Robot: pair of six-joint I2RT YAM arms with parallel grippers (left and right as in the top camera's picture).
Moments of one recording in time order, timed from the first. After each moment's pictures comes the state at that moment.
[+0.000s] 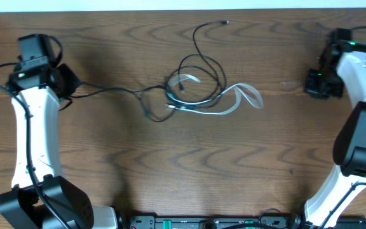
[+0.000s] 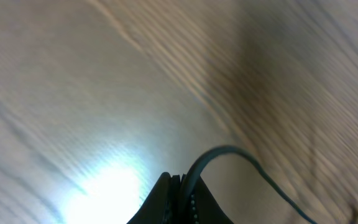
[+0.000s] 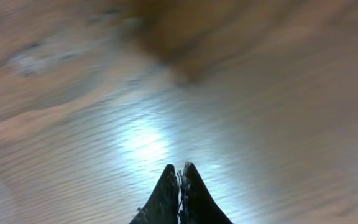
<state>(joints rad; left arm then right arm) 0.30 1.59 1.42 -0.92 -0.14 -0.41 -0.21 2.05 1.60 -1.06 0.06 0.18</state>
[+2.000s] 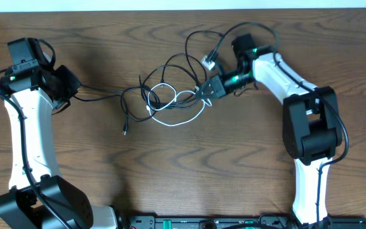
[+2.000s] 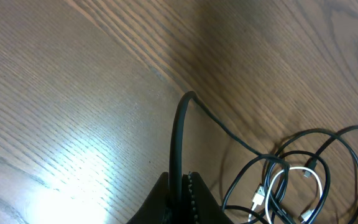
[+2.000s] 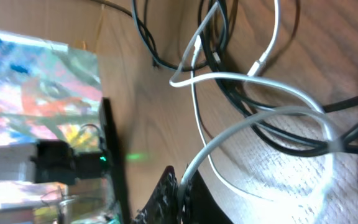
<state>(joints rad) 0.34 1.59 1.42 -0.95 0.08 -0.38 0.29 2.24 1.72 -0.94 -1.10 -0.23</state>
